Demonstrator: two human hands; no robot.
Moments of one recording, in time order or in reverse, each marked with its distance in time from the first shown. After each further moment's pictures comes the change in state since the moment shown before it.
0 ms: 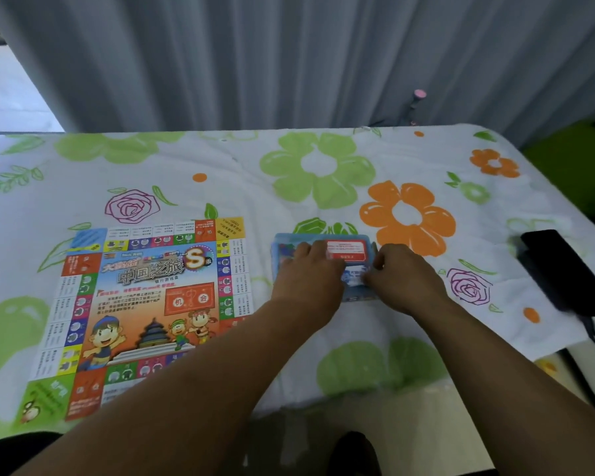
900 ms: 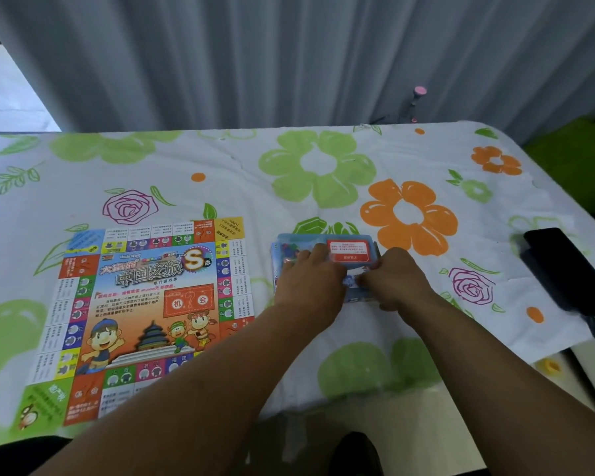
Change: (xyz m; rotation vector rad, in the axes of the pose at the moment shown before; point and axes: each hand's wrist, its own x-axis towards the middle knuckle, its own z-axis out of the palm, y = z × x) left_hand 0.002 0.001 0.005 -0.046 -0.024 -0.029; right_hand 0.011 -0.001 0.019 0.327 -0.038 0.149
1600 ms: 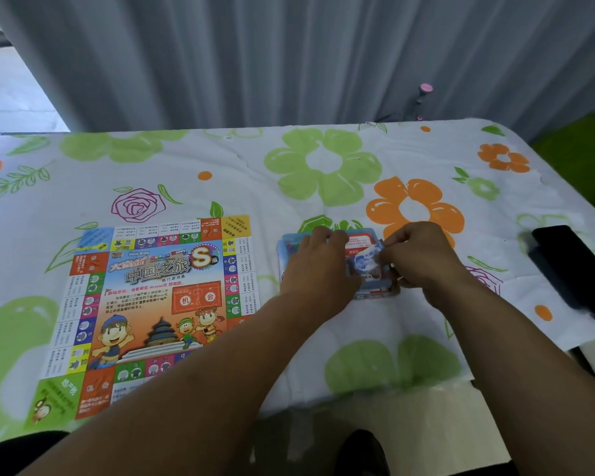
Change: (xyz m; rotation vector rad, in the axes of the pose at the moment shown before) left_hand -0.004 0.003 -0.021 -0.291 0.131 -0.046; right_hand -0.013 -0.024 -0.037 0.238 0.082 0.004
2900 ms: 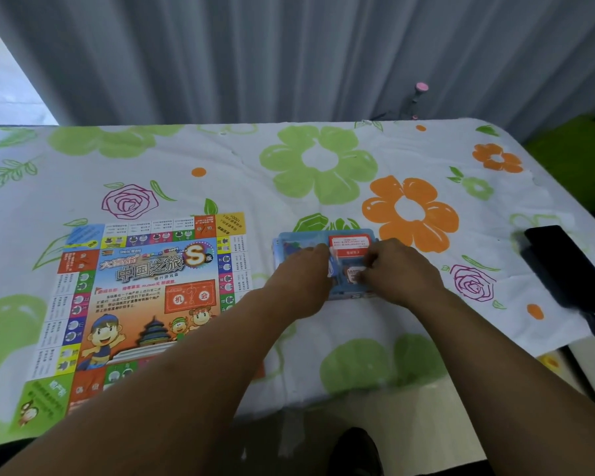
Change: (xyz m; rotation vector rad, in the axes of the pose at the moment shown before) left_hand 0.005 -0.018 -0.003 0.047 -0.265 -0.074; right_hand 0.010 0.022 0.025 -0.669 -0.111 -0.212
